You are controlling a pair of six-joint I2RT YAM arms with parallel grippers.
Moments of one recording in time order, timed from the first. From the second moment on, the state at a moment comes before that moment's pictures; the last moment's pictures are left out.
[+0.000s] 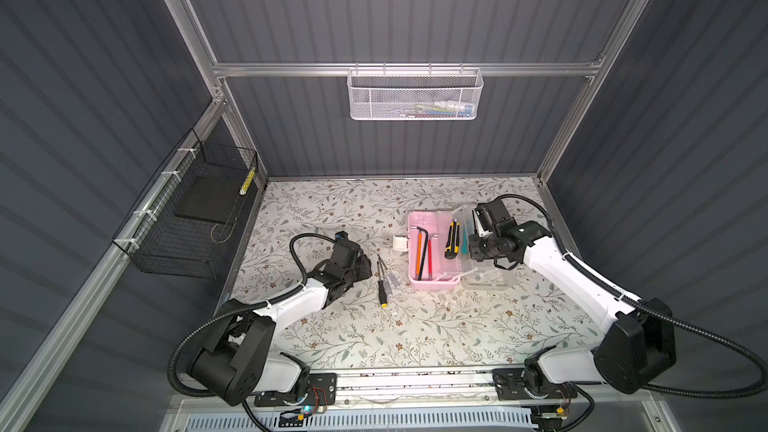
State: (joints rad) left arm -0.52 1.38 0.62 -0.03 -0.06 -0.66; right arm 0.42 1.40 1.13 -0.81 0.16 0.31
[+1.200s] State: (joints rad) left arm -0.49 1.26 0.56 -0.03 -0.04 -0.66; right arm 0.81 1.57 1.49 -0.81 0.13 0.34
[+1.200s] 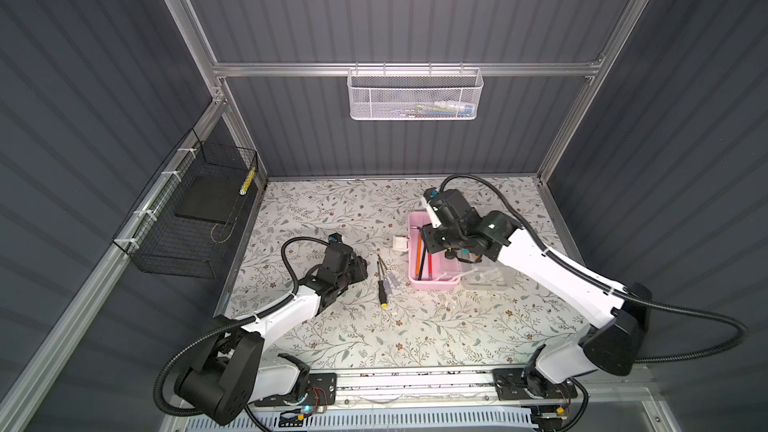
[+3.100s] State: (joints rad) left arm -0.39 1.23 0.44 0.03 0.05 -0.66; right arm 0.90 2.22 1.76 -0.91 0.03 0.33
